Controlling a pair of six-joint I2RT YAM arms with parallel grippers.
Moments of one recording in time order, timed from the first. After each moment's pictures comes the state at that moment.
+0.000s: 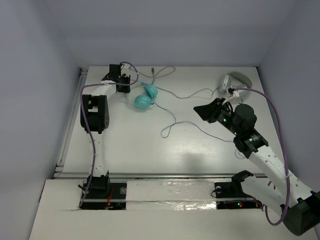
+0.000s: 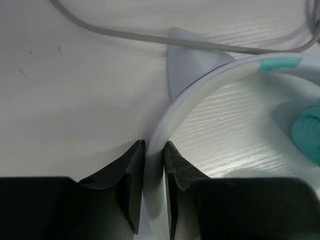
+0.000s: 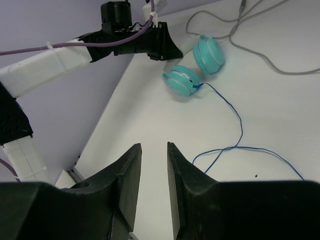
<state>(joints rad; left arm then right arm) -0.08 2.32 1.81 -0.31 0.22 0.06 0.43 0.86 0.71 0.07 -0.25 0.64</state>
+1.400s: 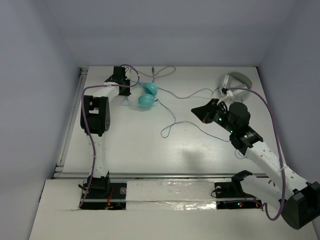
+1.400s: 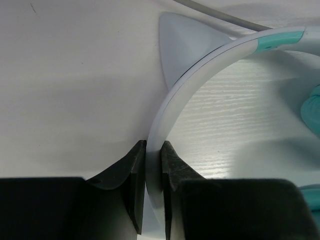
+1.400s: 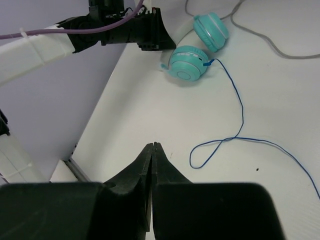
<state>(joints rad) -0.13 2.24 1.71 -0.34 0.01 -0.05 0.44 0.93 0.70 0.10 -0.28 0.64</state>
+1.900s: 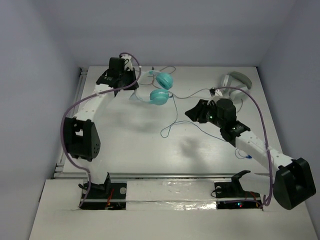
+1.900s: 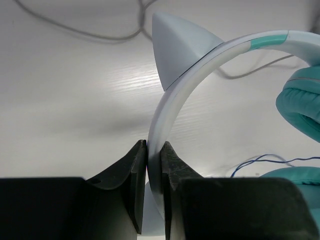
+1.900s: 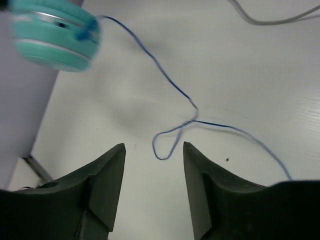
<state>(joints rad) -0.23 1.76 1.54 -0.46 0.16 -0.22 0.44 1.15 0.71 0.13 -0.25 0.59</state>
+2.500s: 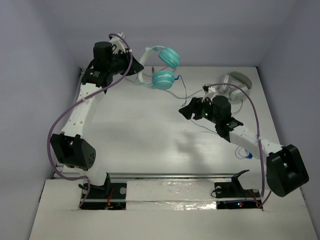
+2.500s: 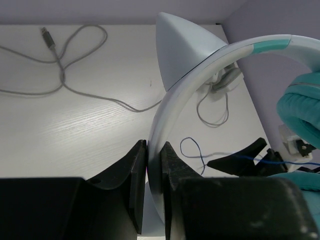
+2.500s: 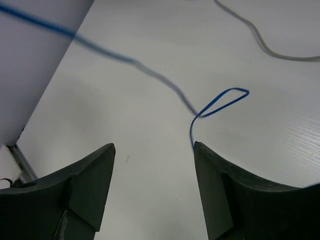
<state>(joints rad) -0.21 1.60 1.70 -0.46 0.44 -0.43 0.44 1.30 0.73 0.30 -0.32 0.46</state>
